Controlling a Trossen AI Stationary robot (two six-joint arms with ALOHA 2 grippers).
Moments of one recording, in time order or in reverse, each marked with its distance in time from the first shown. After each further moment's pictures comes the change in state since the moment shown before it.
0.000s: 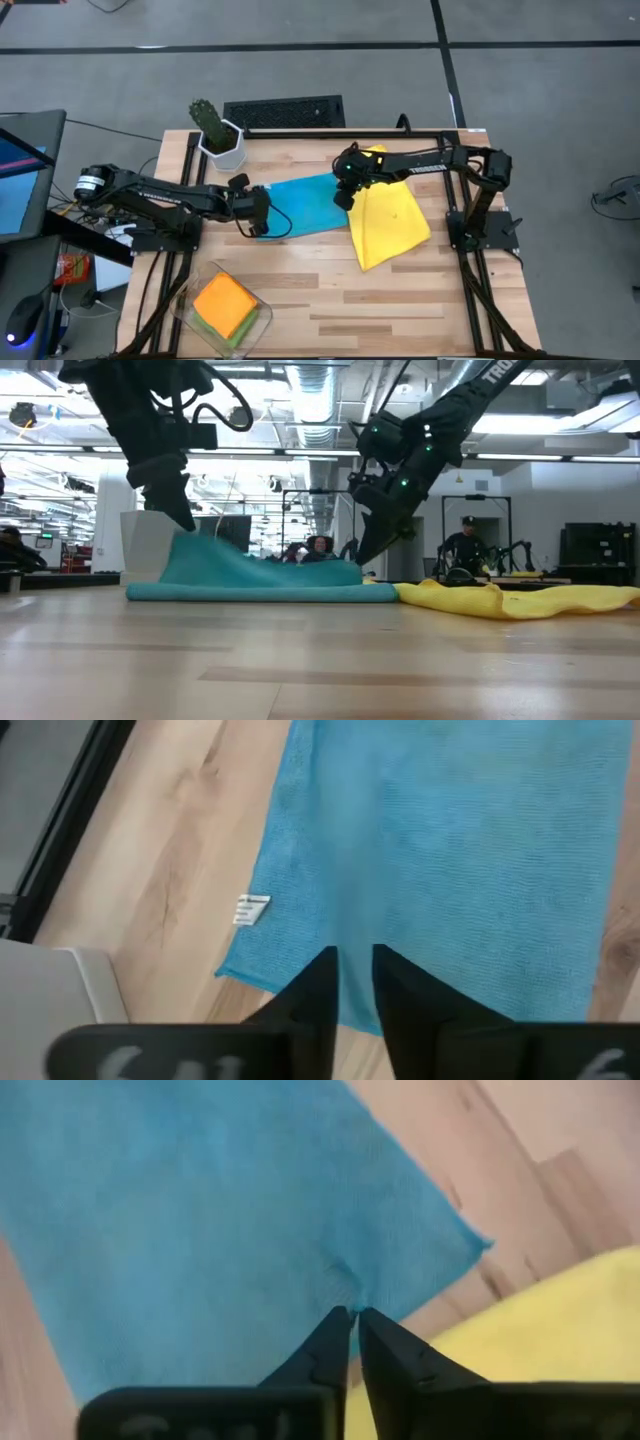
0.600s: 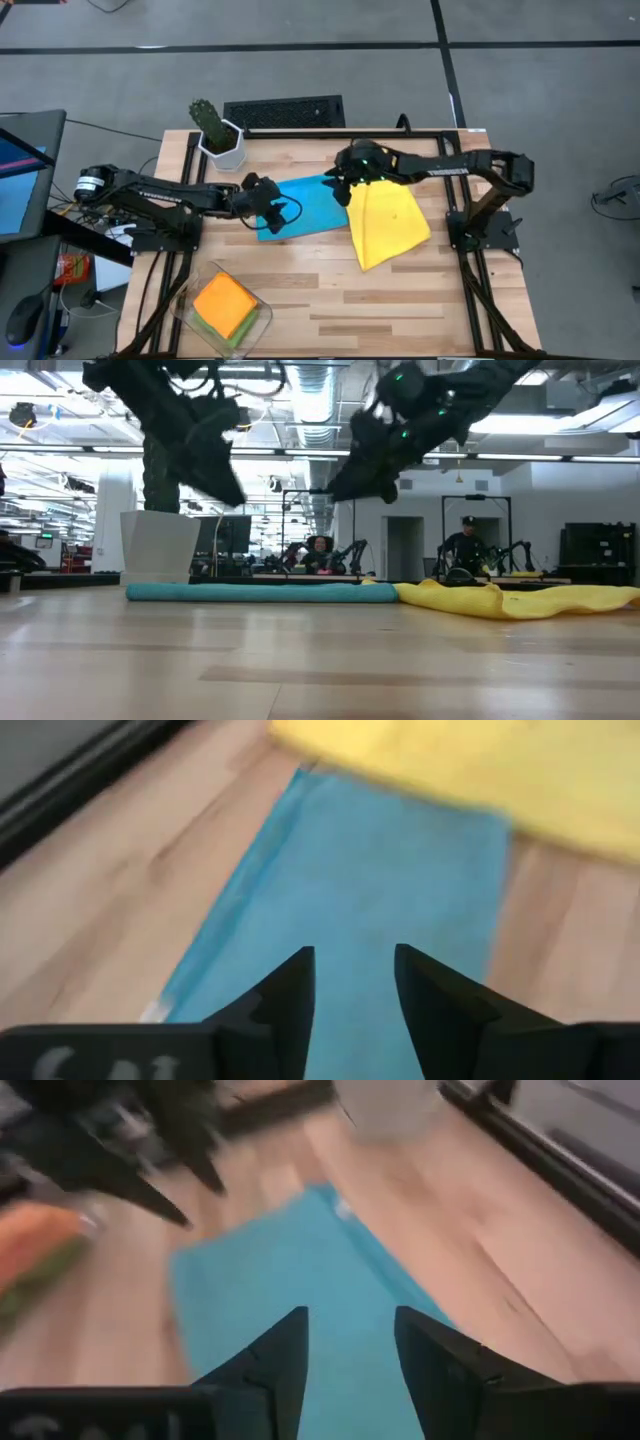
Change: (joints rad) left arm 0.027 0.000 0.000 0.333 0.062 -0.136; right arm 0.028 -0.170 -0.072 0.307 -0.107 0.060
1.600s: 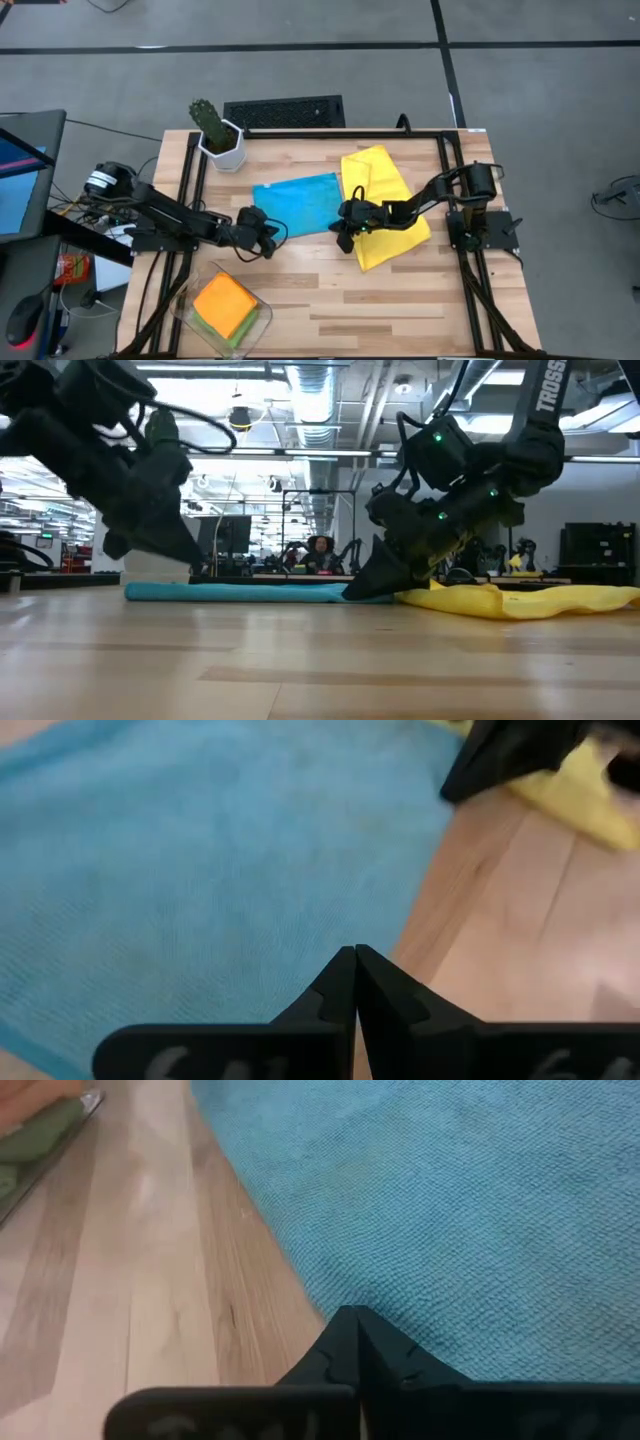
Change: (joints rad) left arm -0.265 0.103 -0.376 0.516 -0.090 -0.443; right arm 0.294 0.317 -0.332 0.569 0.163 0.311
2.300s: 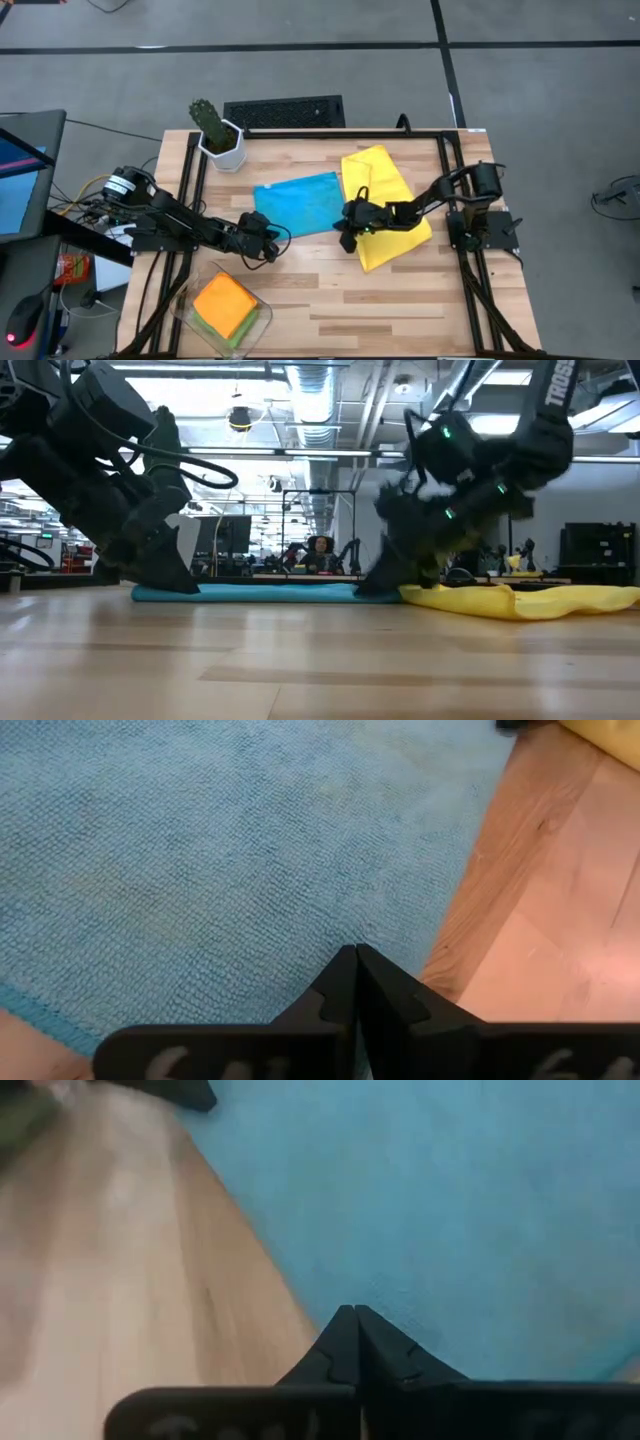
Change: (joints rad) left arm -0.039 0.192 0.003 0.065 -0.034 -0.089; right arm 0.015 -0.057 -0.032 -0.033 0.071 -0.012
